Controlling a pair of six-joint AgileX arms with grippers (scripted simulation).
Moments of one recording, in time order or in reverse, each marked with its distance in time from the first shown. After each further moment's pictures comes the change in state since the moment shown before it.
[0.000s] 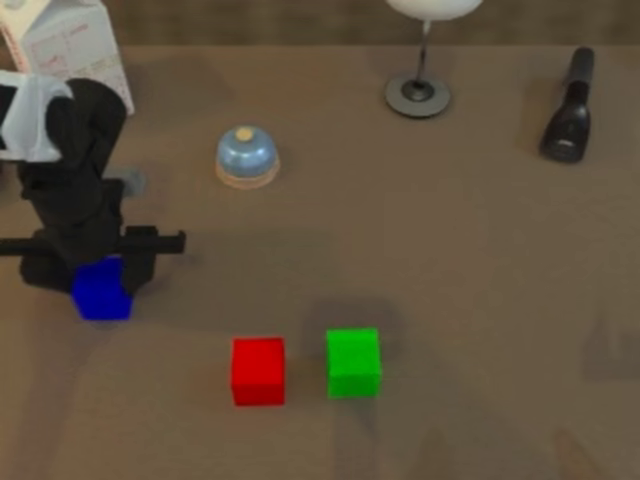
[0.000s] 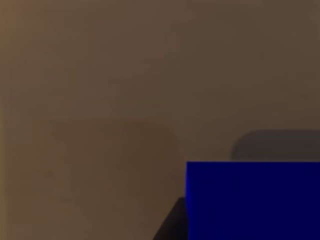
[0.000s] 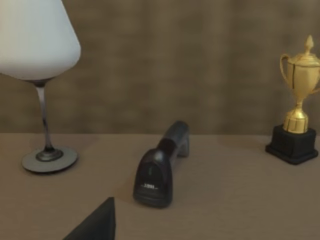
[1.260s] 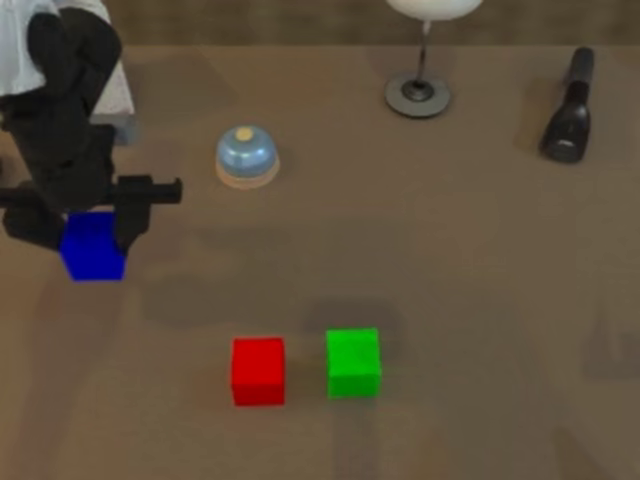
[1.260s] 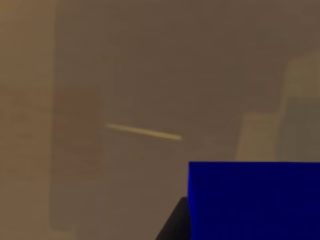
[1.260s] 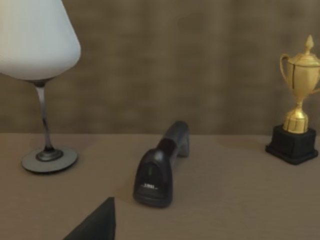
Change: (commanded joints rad) left arm -0.024 -0.109 0.185 -0.287 -0.005 -0.035; right arm 0.000 0.000 0.000 0.000 0.000 0.000
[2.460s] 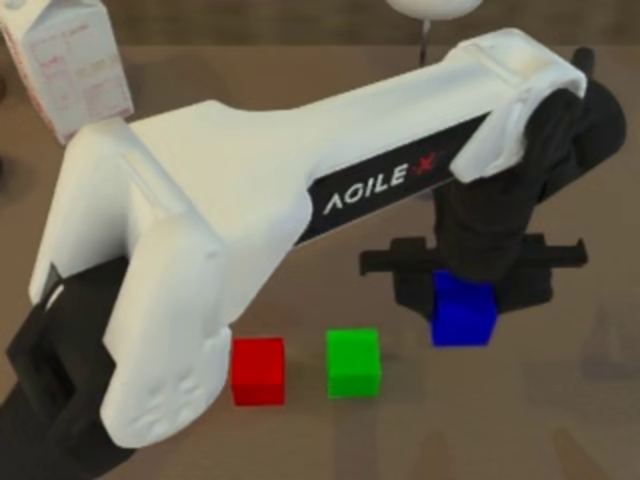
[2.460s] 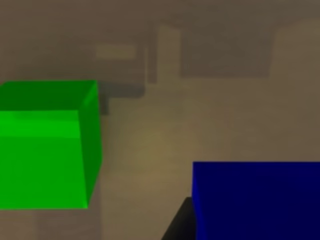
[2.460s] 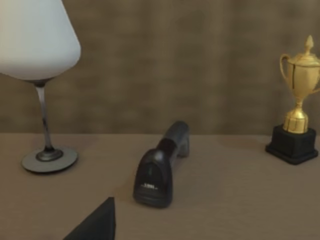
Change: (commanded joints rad) left arm -0.772 0.423 0.776 -0.344 -0.012 -0.758; right arm 0.000 0.000 0.000 0.000 0.000 0.000
